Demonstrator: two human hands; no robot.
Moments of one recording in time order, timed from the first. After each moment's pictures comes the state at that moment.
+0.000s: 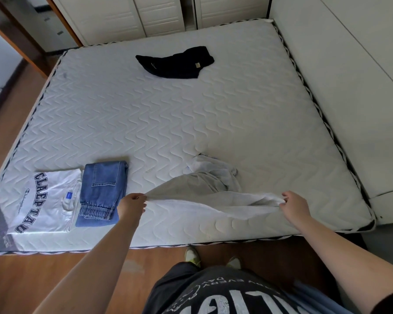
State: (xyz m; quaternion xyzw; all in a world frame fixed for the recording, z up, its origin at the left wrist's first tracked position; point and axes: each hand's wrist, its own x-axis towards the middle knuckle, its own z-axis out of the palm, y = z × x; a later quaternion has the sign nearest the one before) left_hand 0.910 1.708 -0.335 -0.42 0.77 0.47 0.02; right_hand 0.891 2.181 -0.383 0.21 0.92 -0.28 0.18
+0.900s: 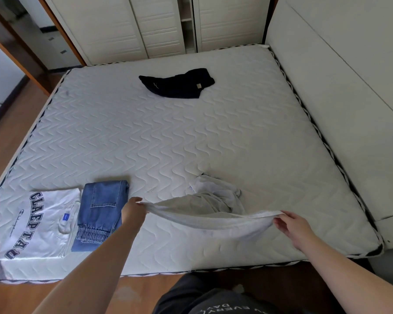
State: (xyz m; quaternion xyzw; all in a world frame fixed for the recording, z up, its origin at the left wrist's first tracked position) left_hand 0.851 1.684 -0.324 -0.36 0.85 0.39 0.06; right_hand 0.874 2.146 -0.370 0.42 0.57 -0.70 0.12
